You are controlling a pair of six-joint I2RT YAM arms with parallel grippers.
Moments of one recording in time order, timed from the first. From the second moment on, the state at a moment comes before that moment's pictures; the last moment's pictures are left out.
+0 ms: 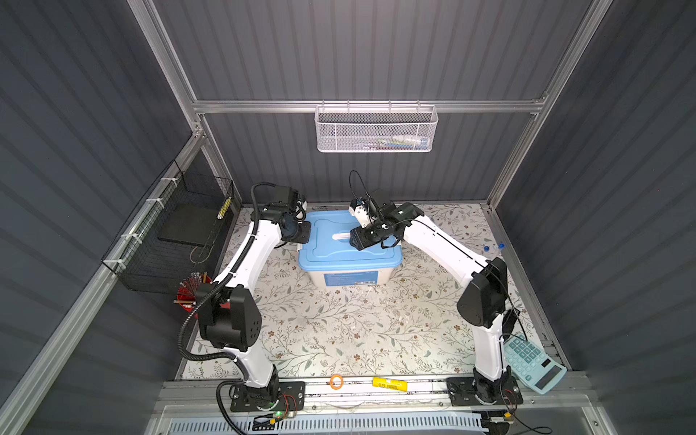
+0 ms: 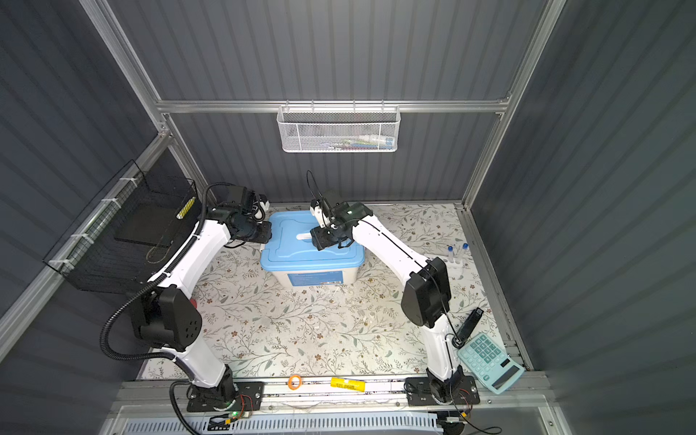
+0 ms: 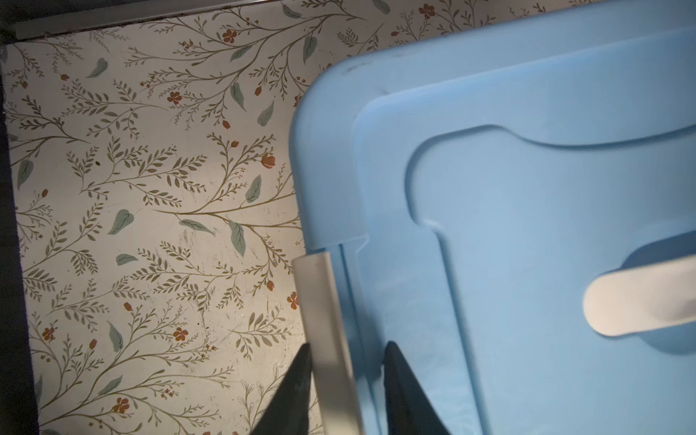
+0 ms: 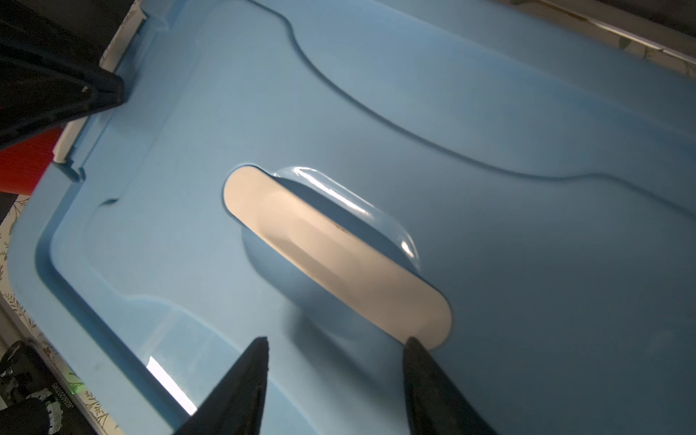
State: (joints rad) left arm -0.21 1.73 1.64 -0.93 0.04 0.02; right arm 0.69 2.07 2.05 -0.93 -0.13 0.16
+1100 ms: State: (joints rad) left arm -0.27 1.75 1.67 -0.93 -0.04 0.00; right arm 0.69 2.01 1.94 -0.84 -0.16 0.16
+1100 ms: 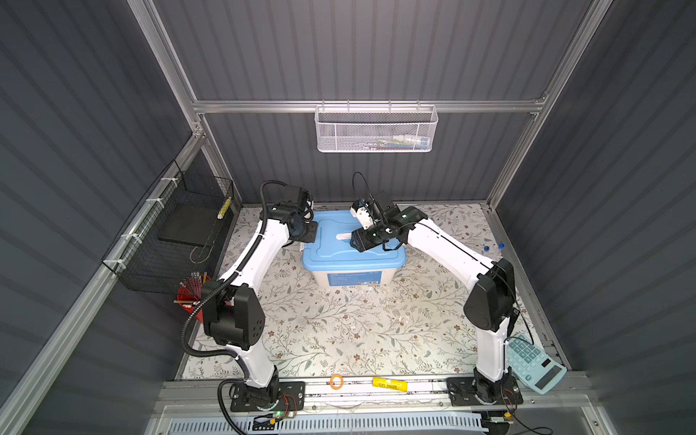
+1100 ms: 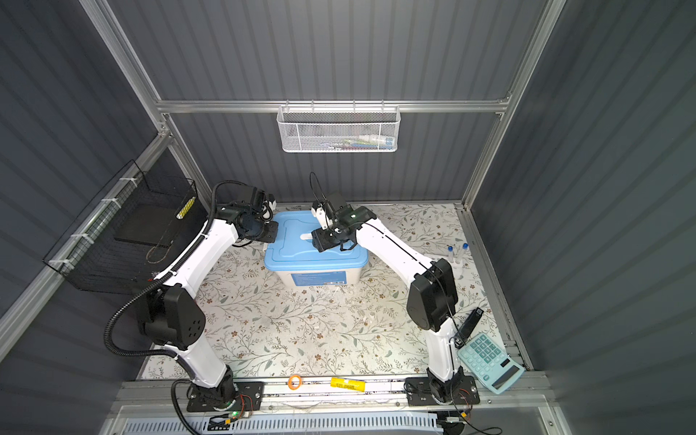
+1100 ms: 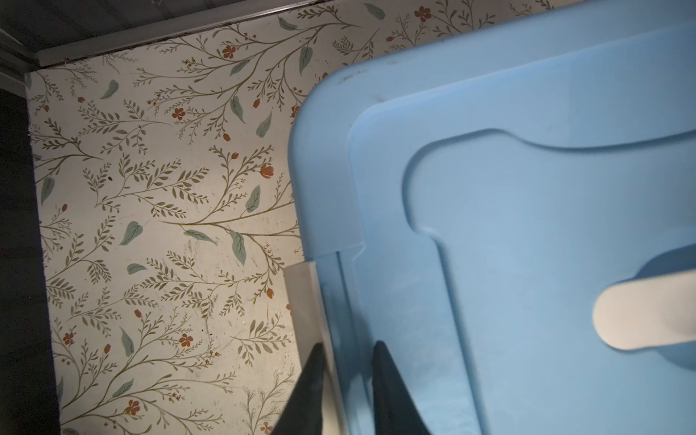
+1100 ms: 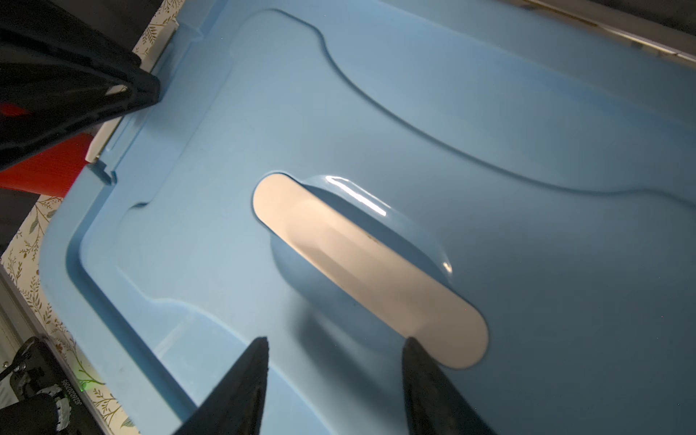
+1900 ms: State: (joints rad) left arm -0.12 1.64 1.52 -0.89 0.15 -0.06; right arm 0.68 2.01 1.94 -0.84 -0.18 0.16
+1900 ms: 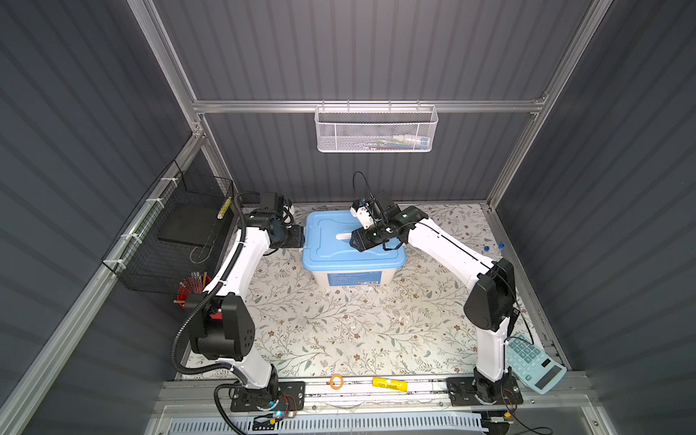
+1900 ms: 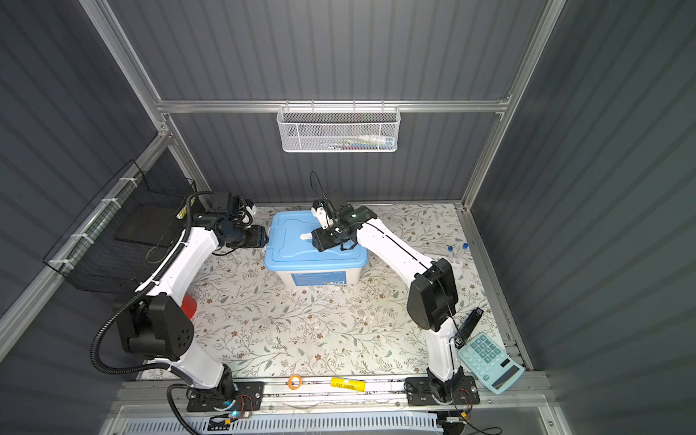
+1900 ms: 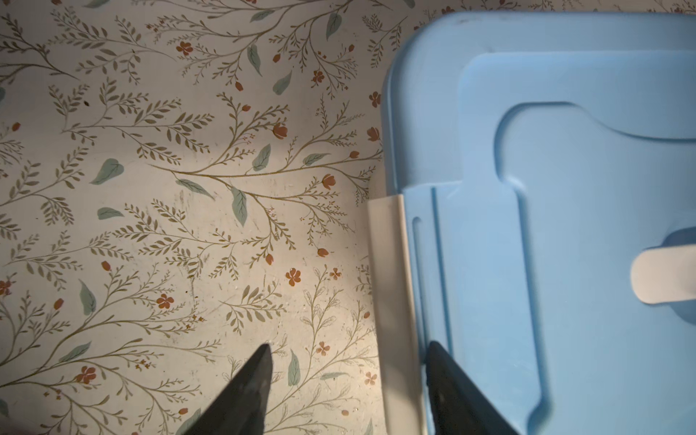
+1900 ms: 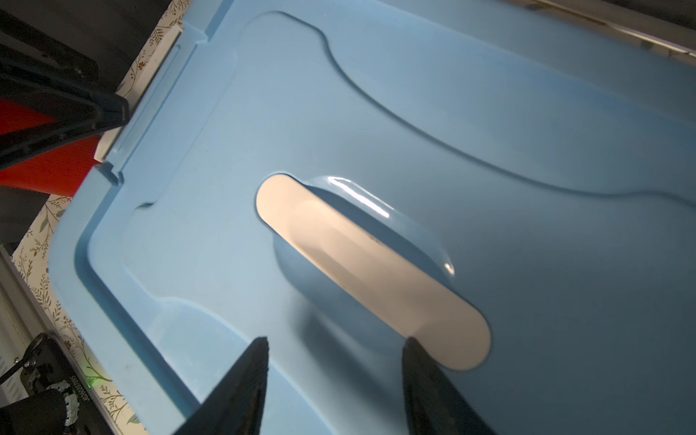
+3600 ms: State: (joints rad) left arm -0.12 1.68 1.50 -0.81 0.34 -0.06; right arm 0.68 2.02 1.96 -0.86 -0.18 0.17
